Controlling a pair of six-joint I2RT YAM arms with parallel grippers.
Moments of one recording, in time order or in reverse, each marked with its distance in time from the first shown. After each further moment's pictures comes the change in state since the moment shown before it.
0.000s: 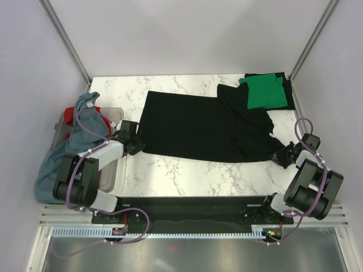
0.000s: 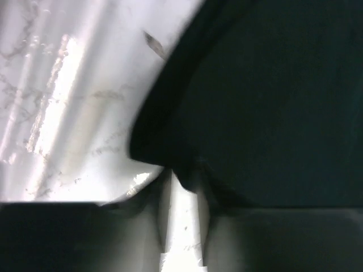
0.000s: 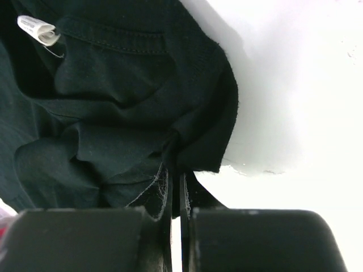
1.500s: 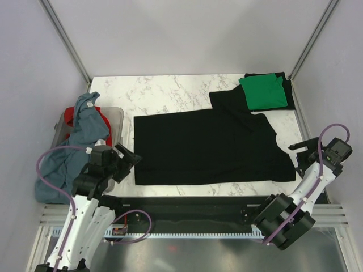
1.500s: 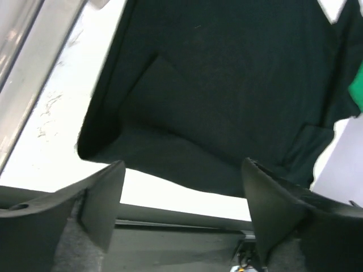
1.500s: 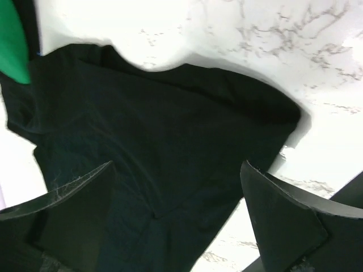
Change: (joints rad) left arm 0.061 -0.924 -0.091 -0.660 0.202 -0.240; right arm -0.269 -0.385 0.166 -0.438 0.055 0.024
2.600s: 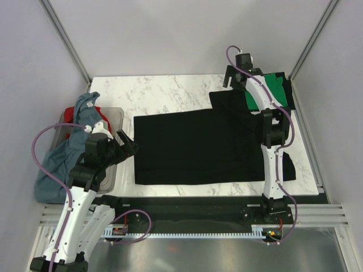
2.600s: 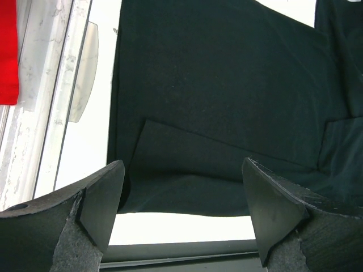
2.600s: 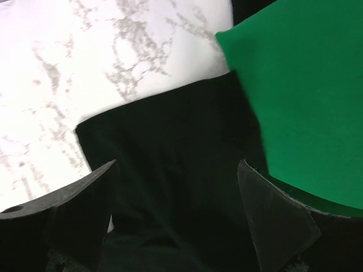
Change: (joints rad) left arm 0.000 0.120 0.187 0.109 -0.061 0.369; right arm 0.978 1.427 1.558 0.043 0.443 -0.242
